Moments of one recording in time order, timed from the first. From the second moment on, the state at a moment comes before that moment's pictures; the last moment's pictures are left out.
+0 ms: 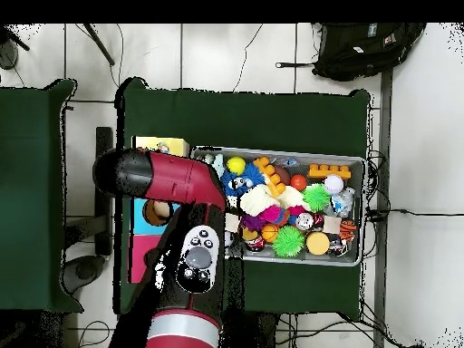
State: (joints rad) arm 0.17 -0.48 -0.20 1.40 0.36 0.61 2.15
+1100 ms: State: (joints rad) arm 0.17 -0.50 -0.20 1.40 0.36 0.62 2.15
